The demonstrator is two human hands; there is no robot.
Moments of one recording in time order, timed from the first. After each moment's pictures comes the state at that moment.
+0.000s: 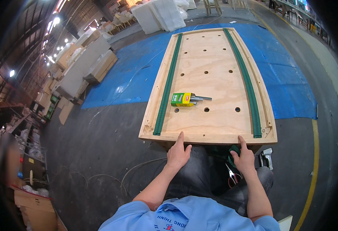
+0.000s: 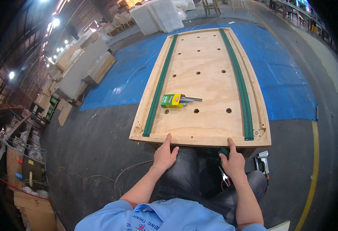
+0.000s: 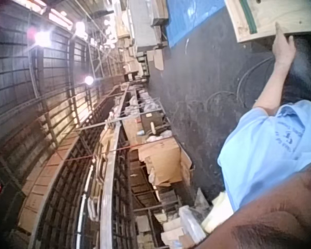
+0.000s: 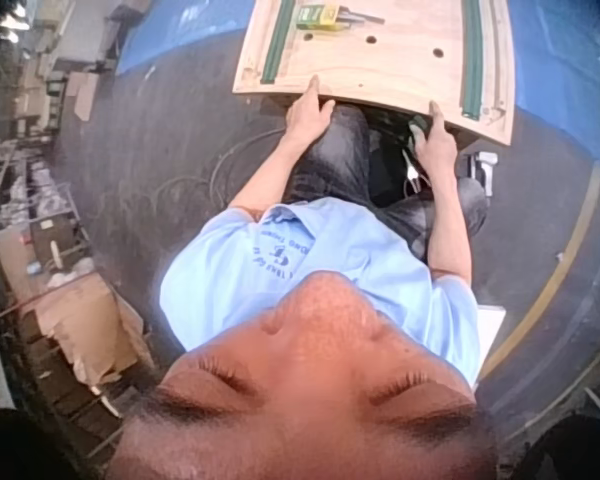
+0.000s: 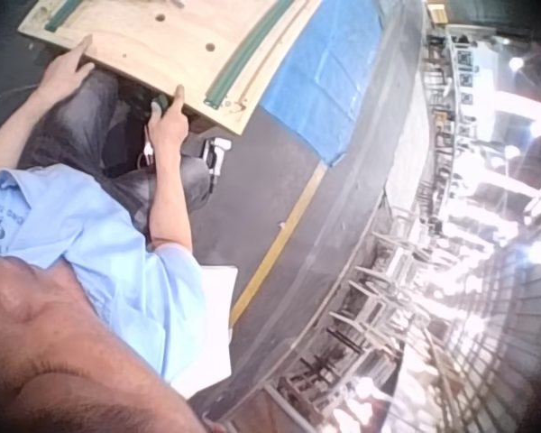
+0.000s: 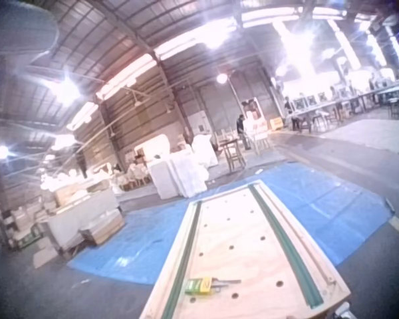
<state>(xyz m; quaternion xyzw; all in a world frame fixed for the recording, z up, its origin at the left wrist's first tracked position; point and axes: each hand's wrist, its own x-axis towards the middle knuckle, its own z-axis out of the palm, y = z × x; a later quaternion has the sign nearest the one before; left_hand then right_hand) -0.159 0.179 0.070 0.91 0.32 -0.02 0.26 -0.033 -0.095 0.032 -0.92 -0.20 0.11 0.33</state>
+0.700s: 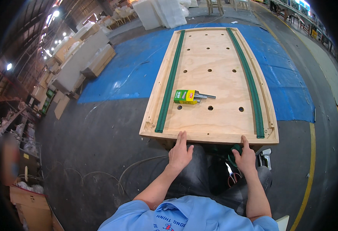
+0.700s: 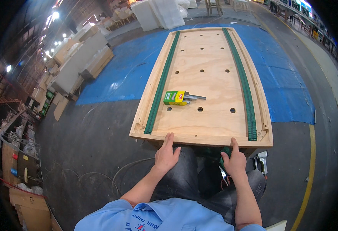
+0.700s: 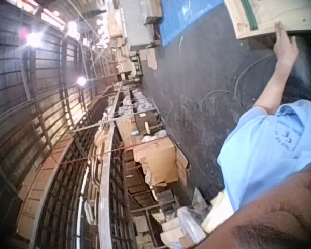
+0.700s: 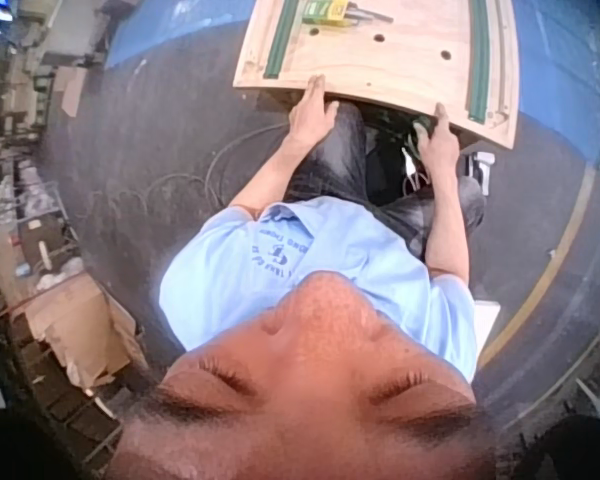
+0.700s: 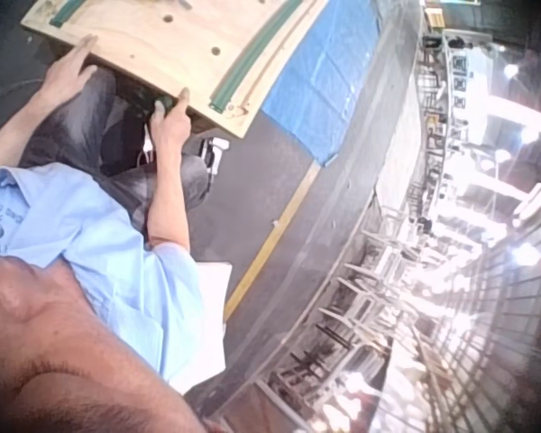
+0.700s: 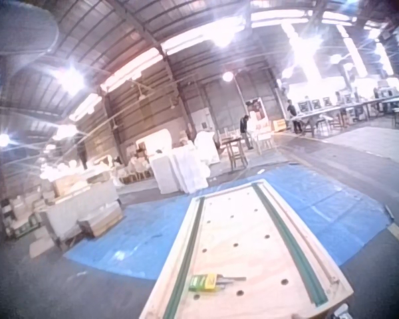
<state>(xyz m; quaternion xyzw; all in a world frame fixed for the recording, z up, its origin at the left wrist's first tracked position) -0.174 0.193 0.048 0.93 0.27 0.04 0.25 -0.040 -0.080 0.027 -0.93 -0.18 0.07 0.32</state>
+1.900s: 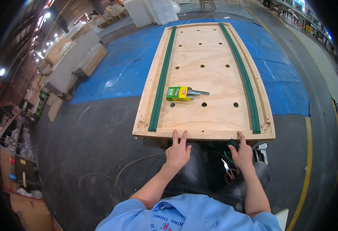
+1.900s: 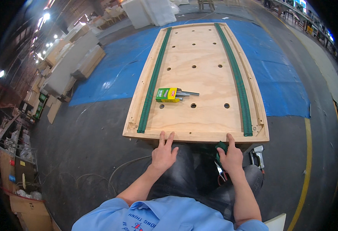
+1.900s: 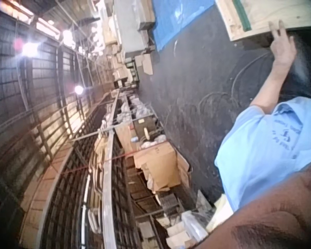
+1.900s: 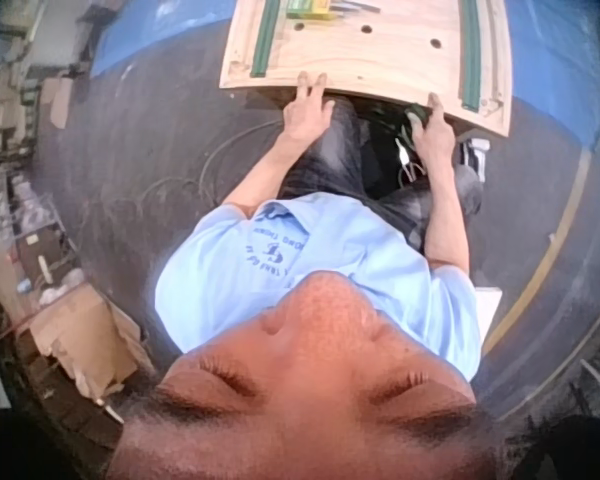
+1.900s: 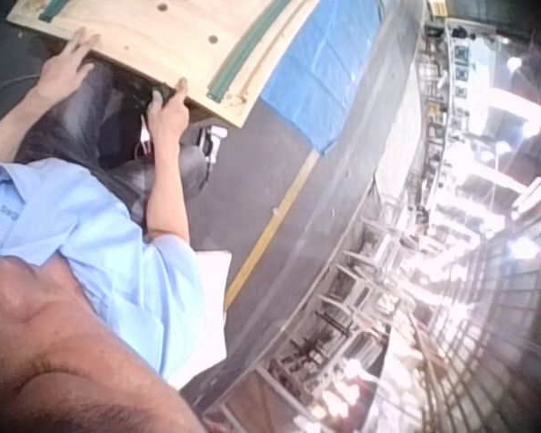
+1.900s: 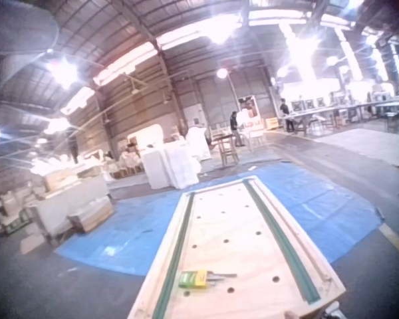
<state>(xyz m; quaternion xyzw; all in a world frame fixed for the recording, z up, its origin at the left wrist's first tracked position) -0.168 0.185 0.053 0.95 0.25 -0.03 0.19 -0.038 -0.078 0.026 -0.93 -0.17 0.07 0.33</state>
